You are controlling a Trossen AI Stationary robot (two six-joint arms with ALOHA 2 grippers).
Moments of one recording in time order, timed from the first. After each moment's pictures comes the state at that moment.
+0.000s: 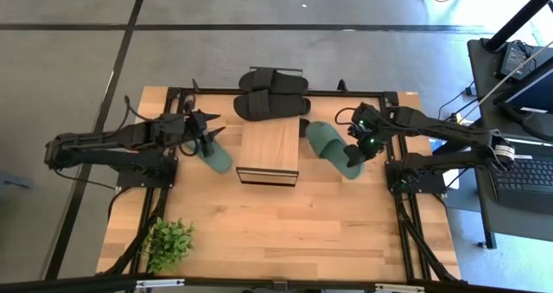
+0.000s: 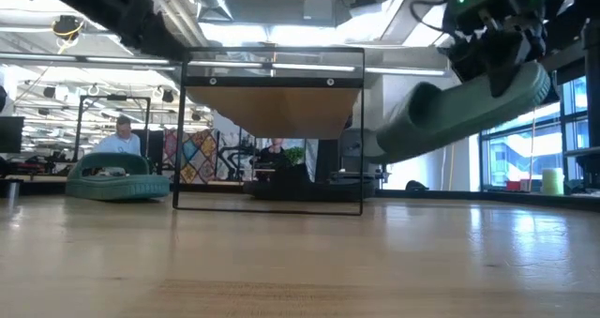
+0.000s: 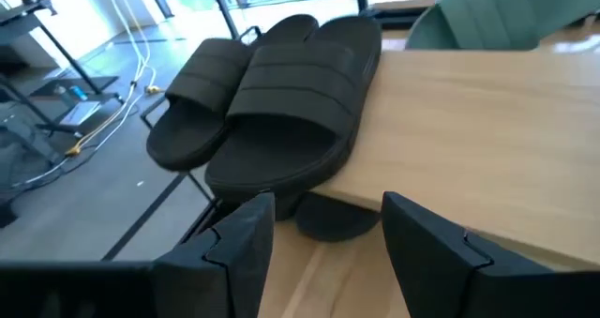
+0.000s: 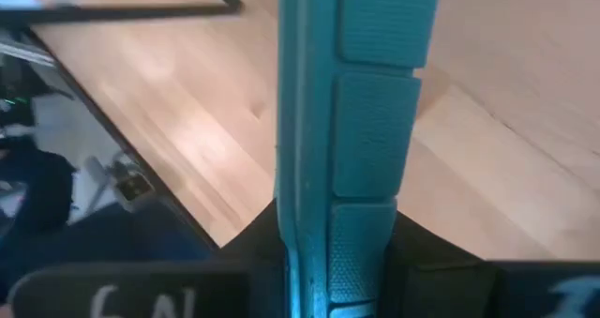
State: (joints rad) left arm 0.18 0.62 0.55 -0.32 -0.41 0.11; right arm -0.41 1.05 0.81 -0.99 -0.55 0.68
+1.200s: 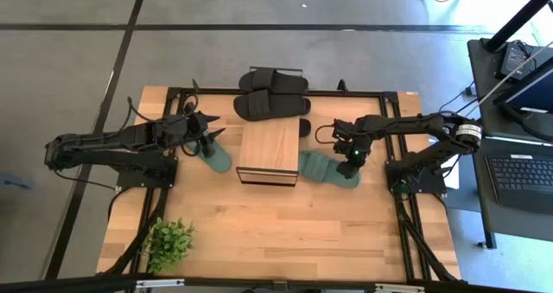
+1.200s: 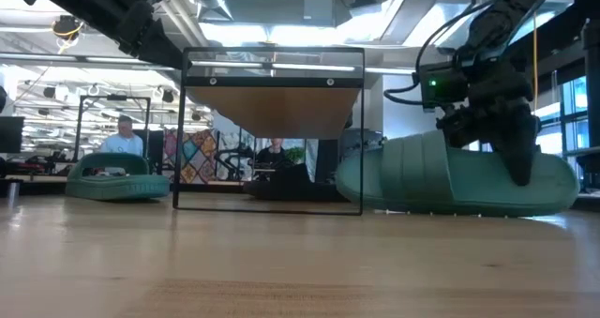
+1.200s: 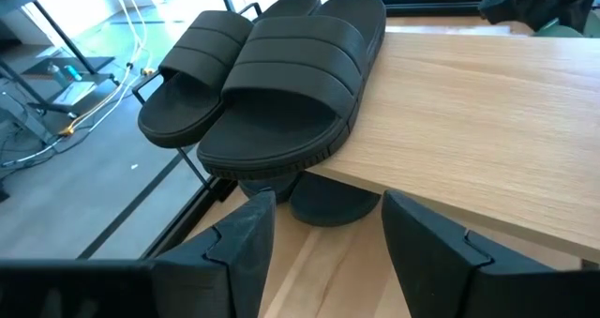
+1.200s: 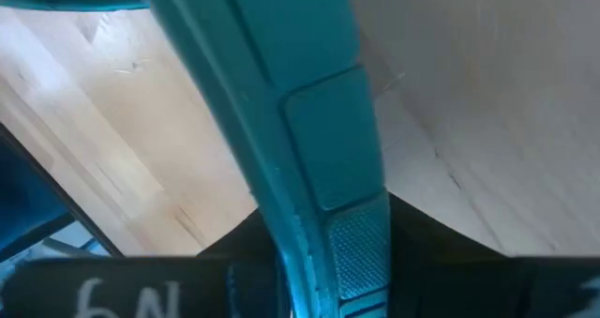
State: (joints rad) left arm 0.19 0.62 0.53 -0.32 -0.40 0.06; right arm -0.41 1.45 0.68 -0.84 -0.50 0.25
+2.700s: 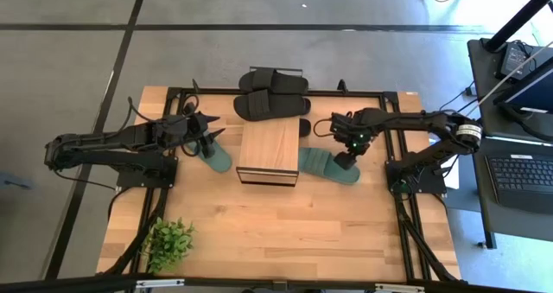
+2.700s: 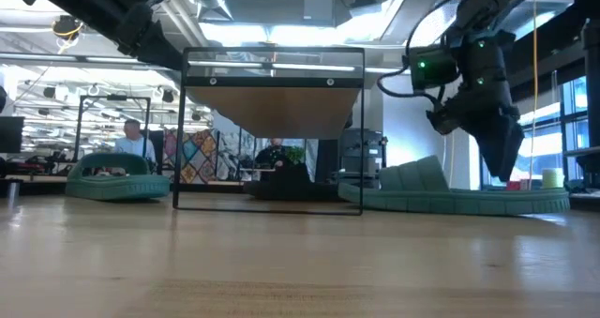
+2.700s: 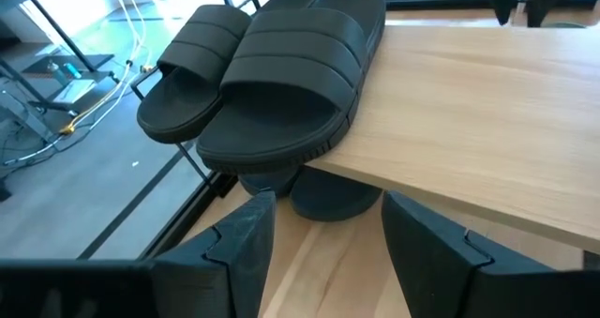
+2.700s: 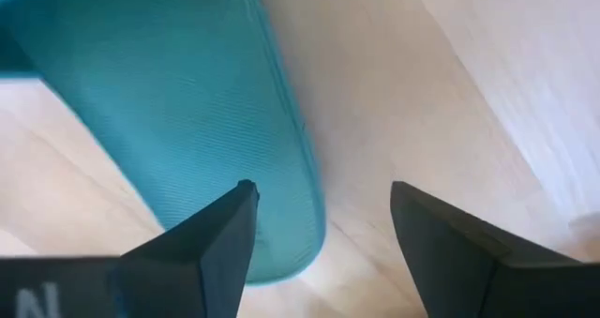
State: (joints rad) left arm 0.19 0.62 0.53 -0.34 -0.40 0.06; right arm -0.41 1.44 0.83 -1.00 -0.17 0.34
